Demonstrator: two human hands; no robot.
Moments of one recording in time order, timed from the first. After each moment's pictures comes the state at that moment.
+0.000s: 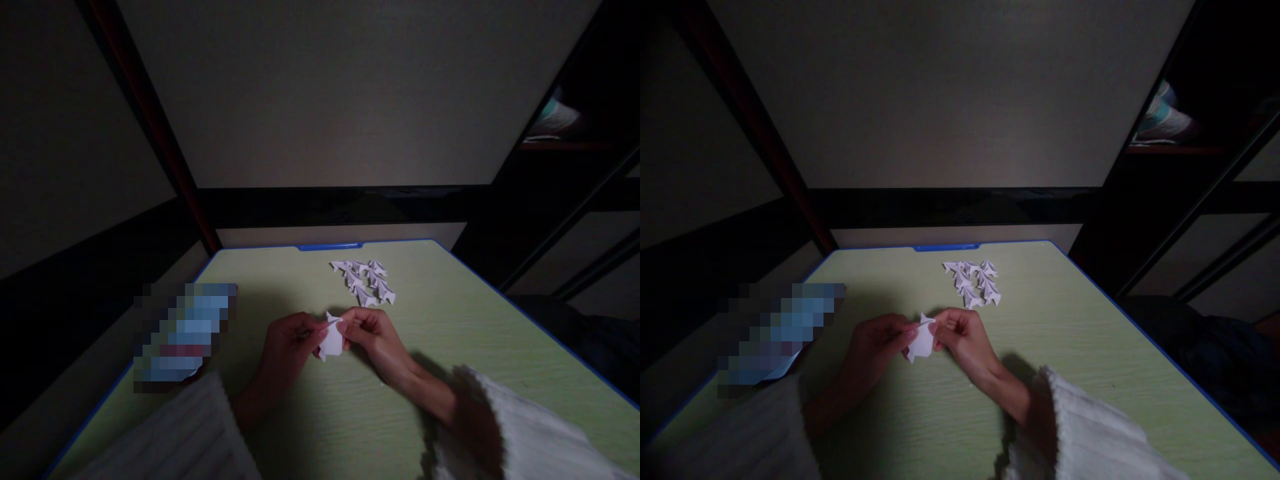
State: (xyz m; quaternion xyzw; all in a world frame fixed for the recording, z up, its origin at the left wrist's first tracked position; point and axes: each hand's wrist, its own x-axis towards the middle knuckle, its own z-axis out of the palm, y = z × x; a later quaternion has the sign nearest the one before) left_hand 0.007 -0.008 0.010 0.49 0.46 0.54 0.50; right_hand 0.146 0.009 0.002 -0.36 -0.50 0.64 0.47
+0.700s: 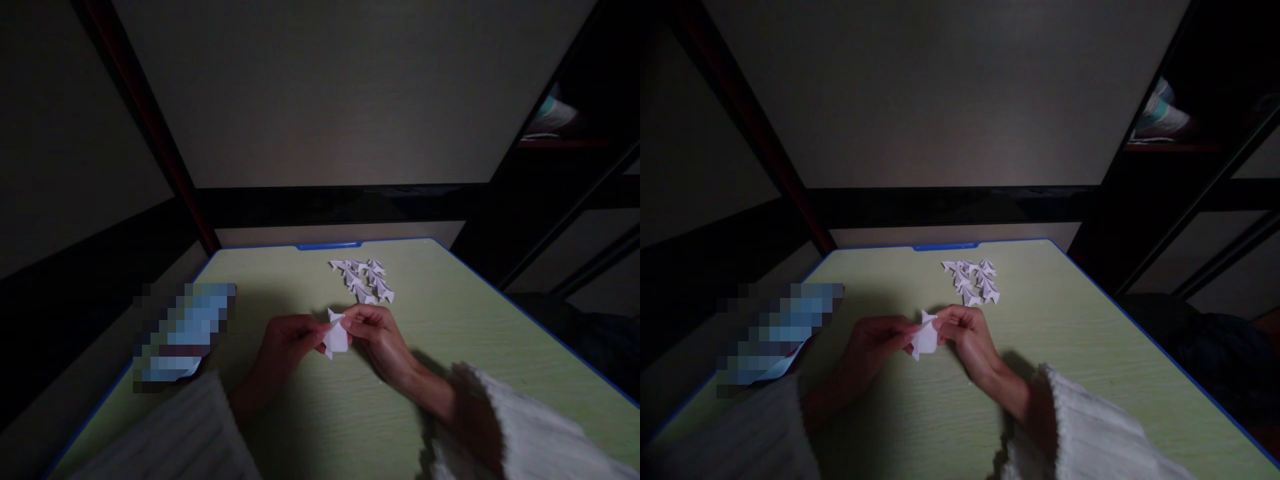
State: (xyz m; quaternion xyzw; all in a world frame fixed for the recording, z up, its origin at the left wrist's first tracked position) left_hand 0.000 -0.005 0.008 0.53 0.44 0.51 0.53; right_hand 0.147 0.008 -0.001 -0.34 -0.45 0.65 0.51
